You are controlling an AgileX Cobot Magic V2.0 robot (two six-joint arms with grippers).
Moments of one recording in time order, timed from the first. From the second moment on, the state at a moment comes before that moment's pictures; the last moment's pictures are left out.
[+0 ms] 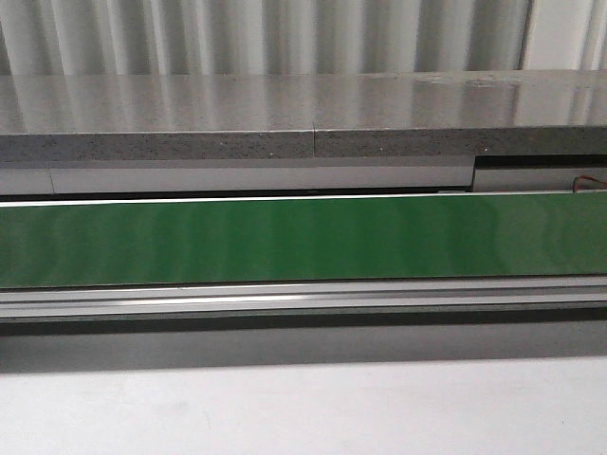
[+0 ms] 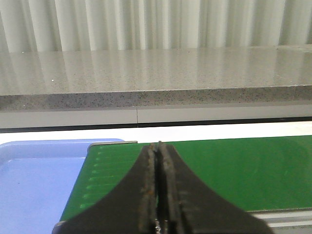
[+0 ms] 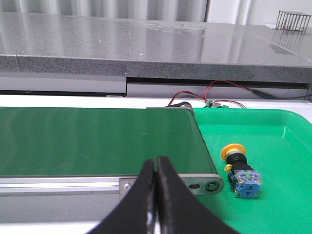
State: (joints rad) left arm -0.05 0.00 0.00 -0.02 0.10 0.03; right arm -0.07 -0.01 0.03 0.02 0.12 0.00
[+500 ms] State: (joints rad) left arm -0.05 0.00 0.00 -0.02 0.10 0.03; right arm -0.07 -0.01 -0.04 0.02 0.22 0.00
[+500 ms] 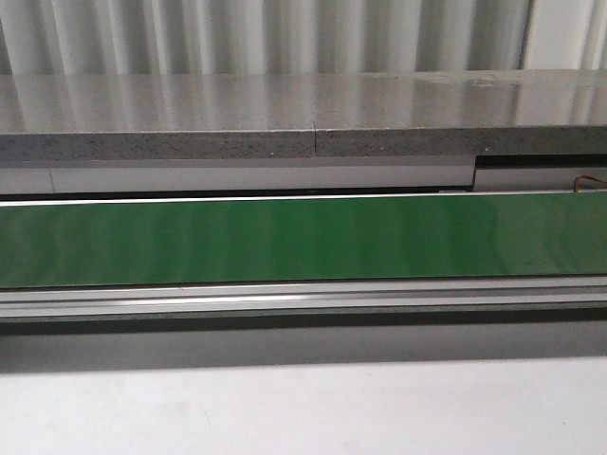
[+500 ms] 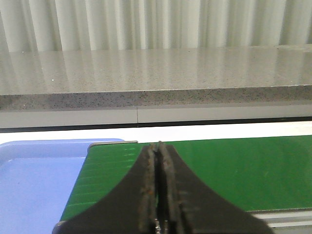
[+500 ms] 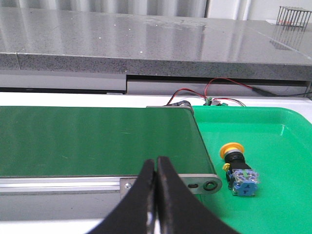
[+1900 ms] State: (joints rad) left arm -0.05 0.00 0.00 -0.02 0.10 0.03; right arm -0.07 1.15 -0.86 0.03 0.91 0.00
